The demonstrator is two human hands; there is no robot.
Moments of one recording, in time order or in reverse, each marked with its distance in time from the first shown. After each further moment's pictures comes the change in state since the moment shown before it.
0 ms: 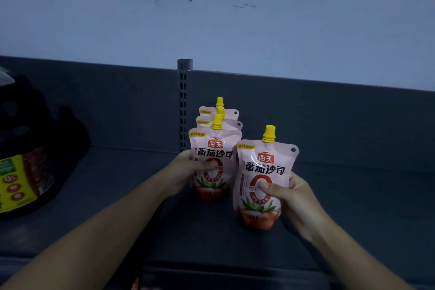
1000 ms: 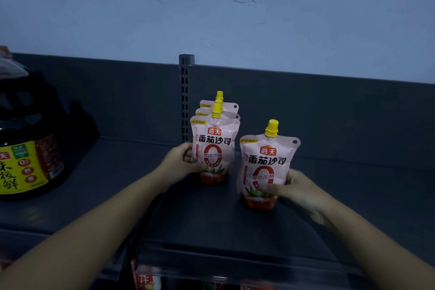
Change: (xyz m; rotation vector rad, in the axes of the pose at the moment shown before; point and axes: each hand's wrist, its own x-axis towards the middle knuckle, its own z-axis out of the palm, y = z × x) left_hand -0.019 -0.007 0.002 0.415 0.236 0.068; right_hand 0.003 -0.011 -0.030 -0.331 -0.131 0.131
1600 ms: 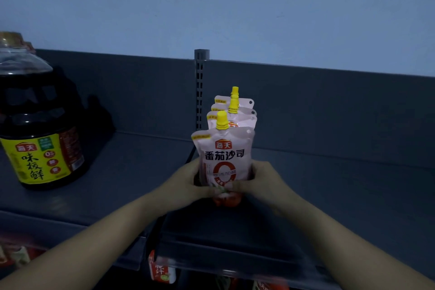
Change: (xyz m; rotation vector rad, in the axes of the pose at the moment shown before) left_hand -0.062 0.002 -0.004 -0.001 -0.244 0.147; right_hand 0.026 -0.003 0.085 -0.140 -0.080 -0.148
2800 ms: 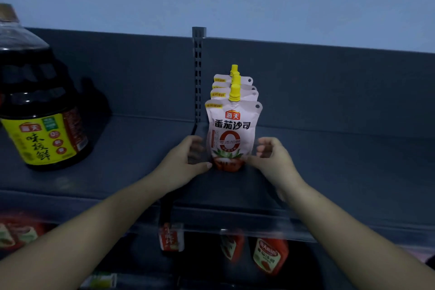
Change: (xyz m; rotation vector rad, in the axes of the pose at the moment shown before) left_hand -0.018 -0.019 -0.012 0.190 0.201 -0.054; right_hand -0.021 0.011 0.017 -0.011 0.492 0.092
